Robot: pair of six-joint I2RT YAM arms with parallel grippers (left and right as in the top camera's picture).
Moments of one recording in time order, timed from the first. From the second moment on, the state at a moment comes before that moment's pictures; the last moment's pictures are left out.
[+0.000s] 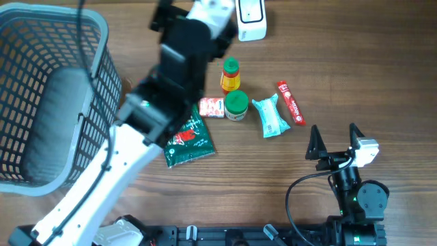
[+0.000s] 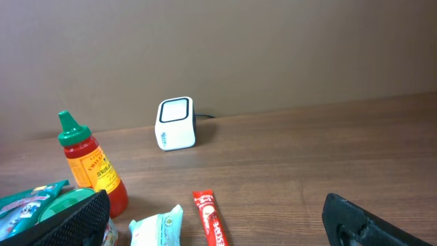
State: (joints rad) left arm -0.62 1.42 1.53 -0.31 -0.57 0.32; right arm -0.02 0.02 0.01 0.01 -0.13 0.17
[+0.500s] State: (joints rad) left arm -0.42 1.34 1.53 -0.49 -0.14 0.39; right arm -0.02 0.02 0.01 0.01 -0.13 0.17
